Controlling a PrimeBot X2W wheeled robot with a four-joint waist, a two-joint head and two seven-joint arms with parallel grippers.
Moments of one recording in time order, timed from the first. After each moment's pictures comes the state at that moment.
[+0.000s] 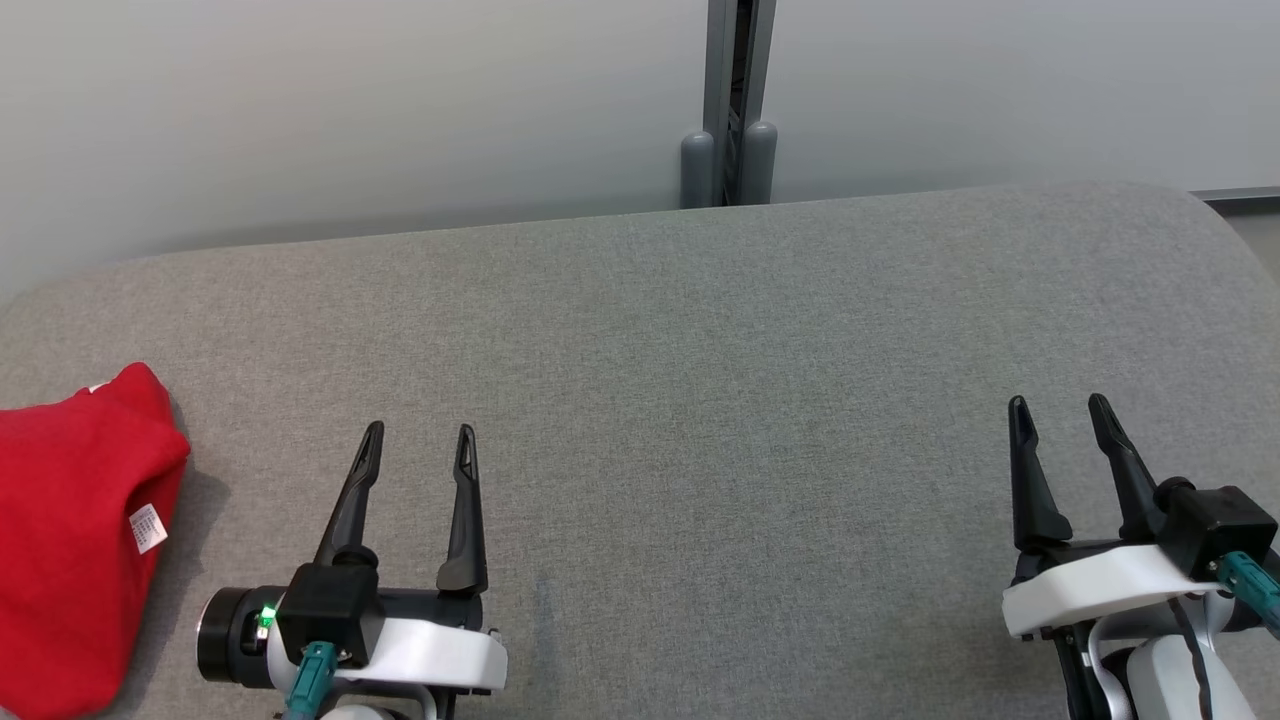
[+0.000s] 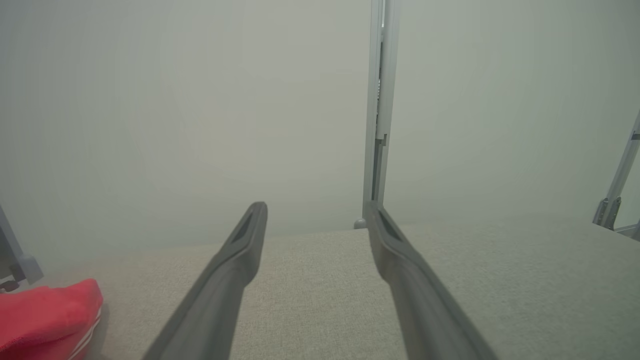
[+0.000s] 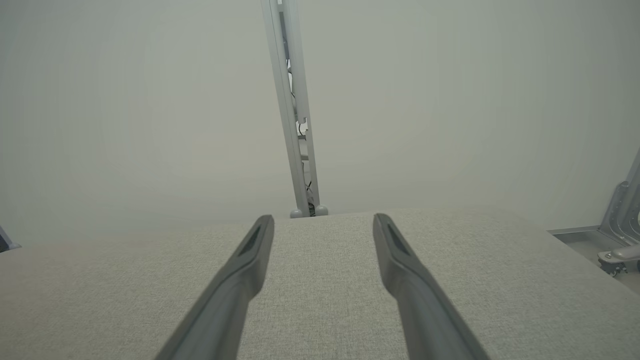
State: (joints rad) left arm -0.04 0.05 -0.23 0.06 -0.14 0.19 -0.26; right arm -0.18 -0.05 0.01 0.28 0.20 0.13 -0.26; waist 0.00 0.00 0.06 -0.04
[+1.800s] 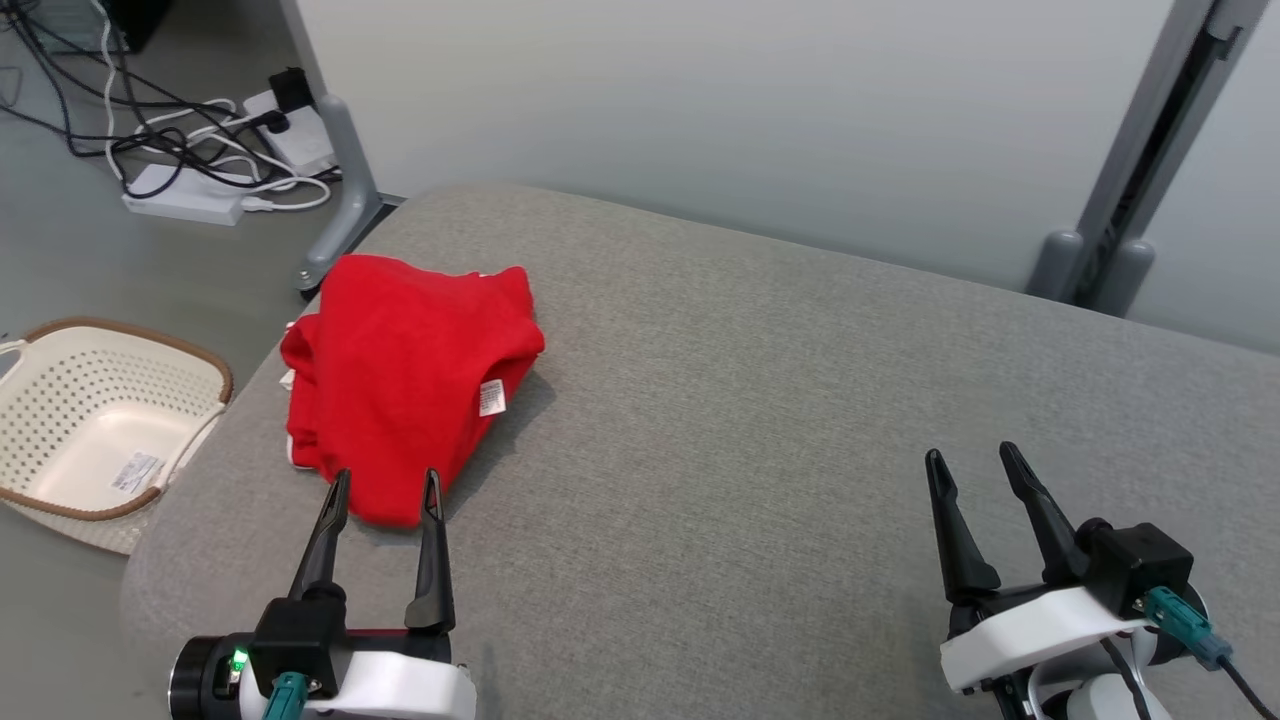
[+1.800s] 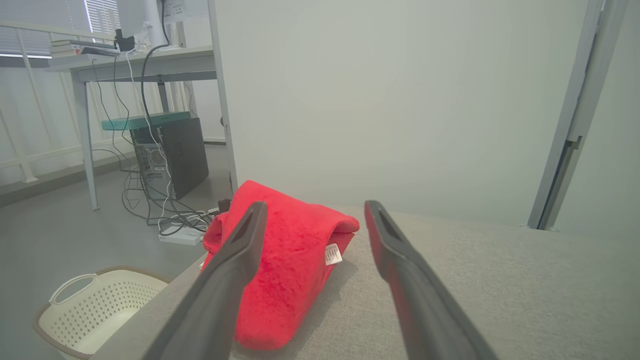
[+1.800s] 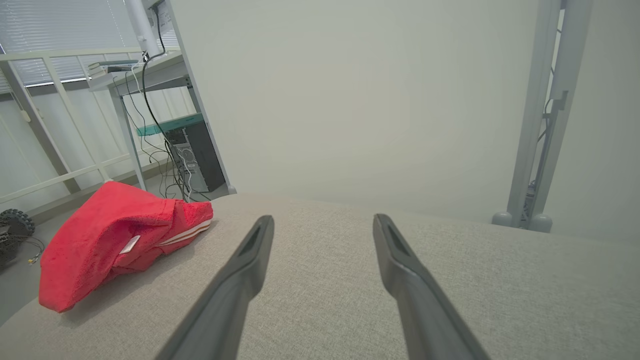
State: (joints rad) left arm 0.01 0.05 -0.17 0.08 -0.14 0.17 -0.26; right arm -0.13 -0.05 0.15 0.29 0.26 0.13 -0.26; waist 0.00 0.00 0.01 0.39
